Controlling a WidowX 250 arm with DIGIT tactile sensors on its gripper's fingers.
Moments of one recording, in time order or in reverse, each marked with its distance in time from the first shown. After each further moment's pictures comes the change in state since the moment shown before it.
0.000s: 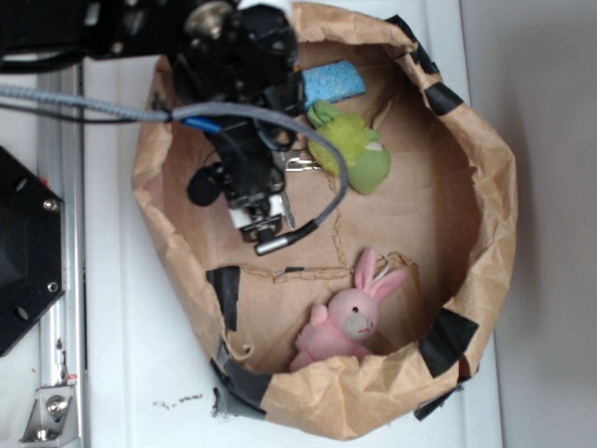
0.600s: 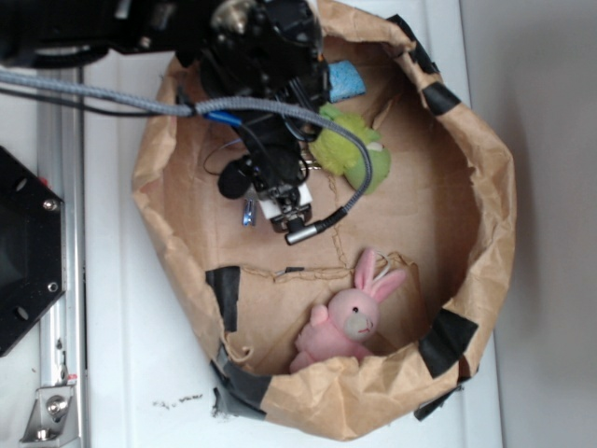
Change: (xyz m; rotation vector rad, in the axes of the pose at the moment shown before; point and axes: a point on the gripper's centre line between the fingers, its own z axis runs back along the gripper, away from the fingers) arm 0.016 0.004 -0.018 0.005 -0.077 -0.011
